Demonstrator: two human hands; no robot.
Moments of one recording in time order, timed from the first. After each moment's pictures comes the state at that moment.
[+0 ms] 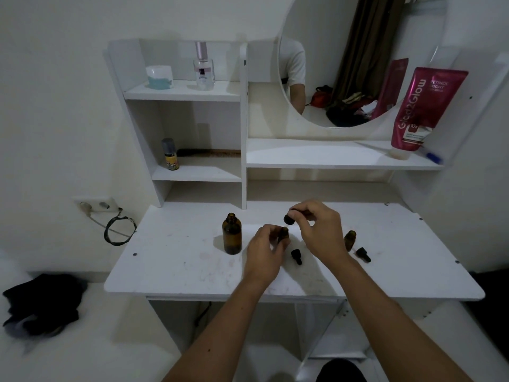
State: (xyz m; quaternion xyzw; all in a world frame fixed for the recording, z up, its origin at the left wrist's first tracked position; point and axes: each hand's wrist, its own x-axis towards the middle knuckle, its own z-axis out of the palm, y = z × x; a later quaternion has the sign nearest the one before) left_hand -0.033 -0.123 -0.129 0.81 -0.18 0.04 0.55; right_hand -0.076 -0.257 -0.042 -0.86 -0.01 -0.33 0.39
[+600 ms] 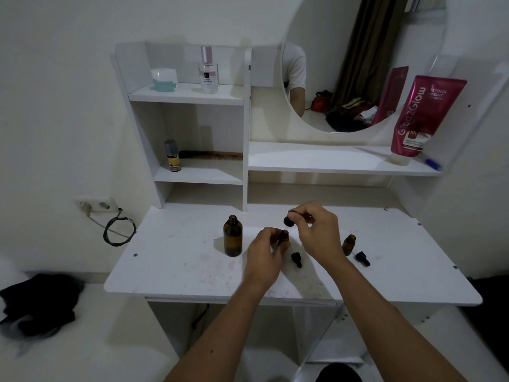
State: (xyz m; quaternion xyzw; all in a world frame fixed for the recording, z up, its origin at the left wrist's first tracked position) left_hand -0.036 -0.123 -0.126 0.82 -0.17 0.03 0.55; right_hand -0.069 -0.252 -0.043 -0.86 0.01 -0.32 0.40
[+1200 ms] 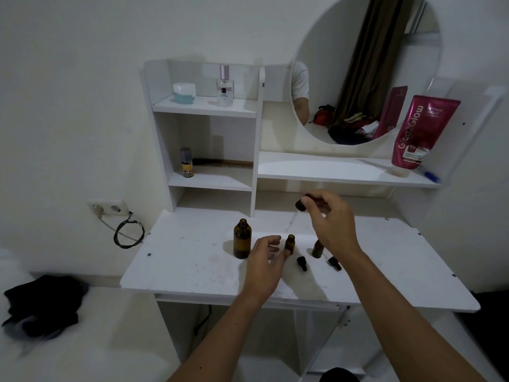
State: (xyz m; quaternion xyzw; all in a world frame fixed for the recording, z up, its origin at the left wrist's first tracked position) left_hand -0.059 -0.095 -0.113 0.77 -0.14 0.02 0.62; right_hand -0.085 -0.244 0.009 -0.84 0.03 -0.33 0.44
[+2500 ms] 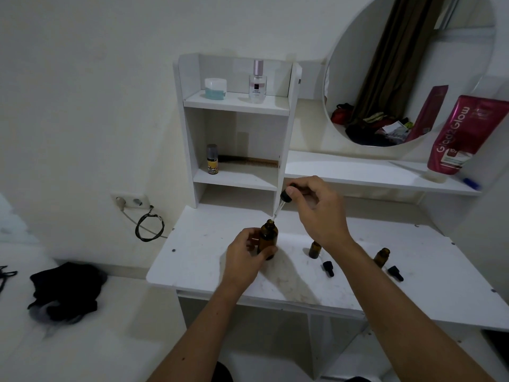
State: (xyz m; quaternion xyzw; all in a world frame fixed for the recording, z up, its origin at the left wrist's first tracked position) left_hand -0.018 -0.003 -0.111 0.79 -0.11 0.06 0.60; right_hand -0.051 -0.168 0.029 -0.84 -0.08 -0.33 0.43
